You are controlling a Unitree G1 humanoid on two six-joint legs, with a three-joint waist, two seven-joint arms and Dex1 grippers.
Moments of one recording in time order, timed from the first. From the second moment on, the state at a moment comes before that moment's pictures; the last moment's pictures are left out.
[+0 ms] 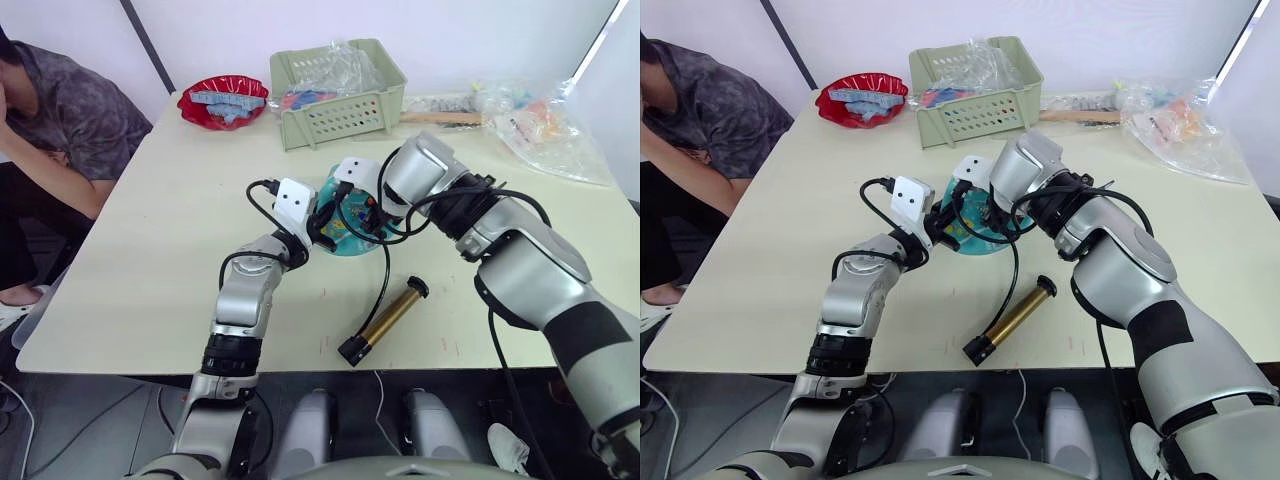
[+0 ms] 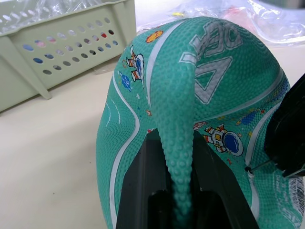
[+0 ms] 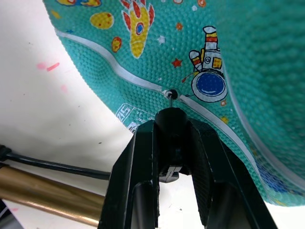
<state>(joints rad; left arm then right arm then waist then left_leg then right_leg) -0.46 0.19 -0.01 0.01 -0.08 0.43 -0.46 -1.44 -0.14 0.74 0.79 -0.04 1.12 1.07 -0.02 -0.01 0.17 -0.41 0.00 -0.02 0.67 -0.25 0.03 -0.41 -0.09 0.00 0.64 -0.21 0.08</state>
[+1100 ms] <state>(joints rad) -0.46 0.17 -0.01 0.02 -0.08 0.43 -0.48 -1.15 -0.30 0.61 0.46 -0.15 0.88 1.11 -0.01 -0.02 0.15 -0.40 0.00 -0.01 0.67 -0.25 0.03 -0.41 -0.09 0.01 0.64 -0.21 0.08</state>
